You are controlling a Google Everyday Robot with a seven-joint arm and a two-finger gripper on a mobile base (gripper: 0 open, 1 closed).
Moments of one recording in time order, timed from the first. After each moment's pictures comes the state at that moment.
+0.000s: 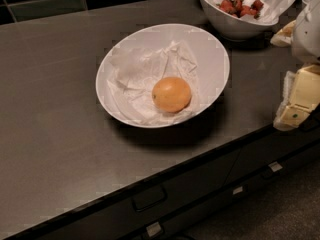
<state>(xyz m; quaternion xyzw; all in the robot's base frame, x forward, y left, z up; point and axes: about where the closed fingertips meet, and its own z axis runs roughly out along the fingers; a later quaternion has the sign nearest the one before) 0.438 -0.217 0.976 -0.60 0.78 -0.03 0.16</state>
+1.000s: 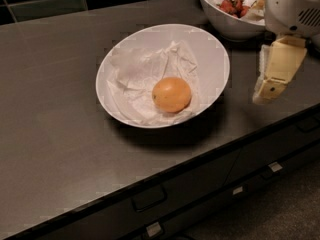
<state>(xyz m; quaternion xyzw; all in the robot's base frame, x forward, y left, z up) 0.468 -0.175 1.007 -0.65 0.74 -0.05 0.17</state>
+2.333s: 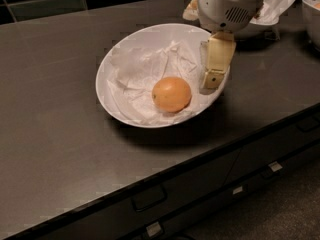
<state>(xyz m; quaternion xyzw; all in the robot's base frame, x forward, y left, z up) 0.511 -0.080 0.991 -0.73 0.66 -0.01 0.20</state>
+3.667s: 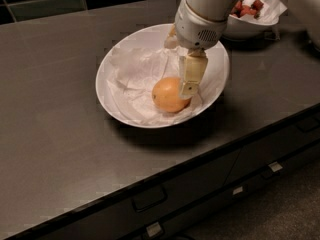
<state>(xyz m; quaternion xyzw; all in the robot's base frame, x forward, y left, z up) 0.541 -0.050 0.934 -0.76 0.63 0.03 0.17</state>
